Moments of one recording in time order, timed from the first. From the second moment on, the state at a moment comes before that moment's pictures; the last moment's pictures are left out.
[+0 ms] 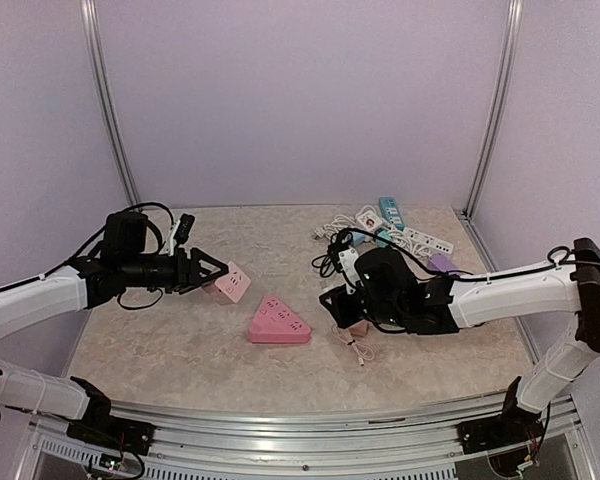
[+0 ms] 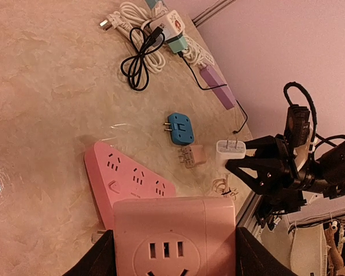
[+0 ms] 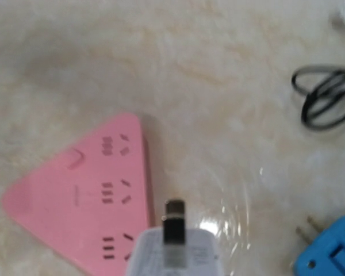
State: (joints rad) left arm -0.42 1.17 0.73 -0.06 0.59 -0.56; right arm 1.02 1.54 0.88 0.12 0.24 0.34
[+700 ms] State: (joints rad) left arm -0.42 1.19 0.70 -0.09 0.54 -0.56; right arm 0.93 1.76 0.87 0.12 0.03 0.47
